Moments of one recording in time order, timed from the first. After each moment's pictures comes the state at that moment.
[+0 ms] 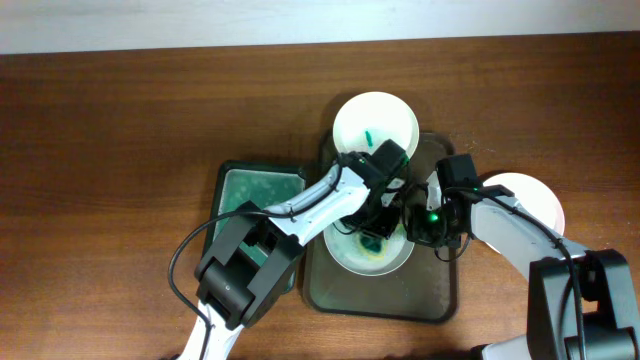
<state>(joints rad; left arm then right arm) -0.79 2.19 1.63 -0.88 0.32 -0.28 0.12 1.63 0.80 -0.59 -0.32 0.33</state>
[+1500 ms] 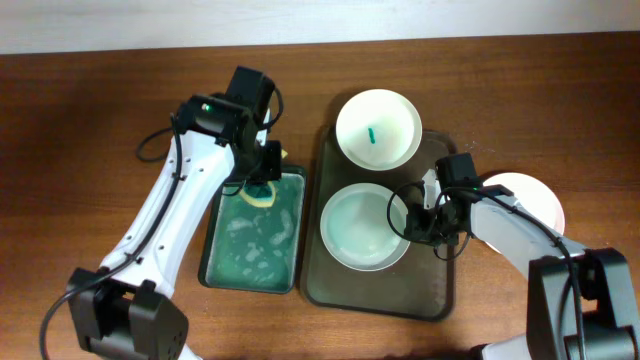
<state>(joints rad) -0.35 1.76 1.64 -1.27 0.02 -0.32 0.11 1.63 0.80 -0.57 -0.37 0.26</state>
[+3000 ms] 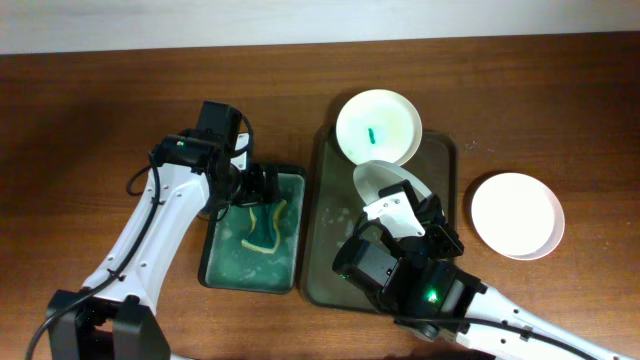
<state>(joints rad) -0.23 1.63 1.31 -1.03 0.17 -0.30 0.99 1.18 0.93 -0.93 1.21 0.28</state>
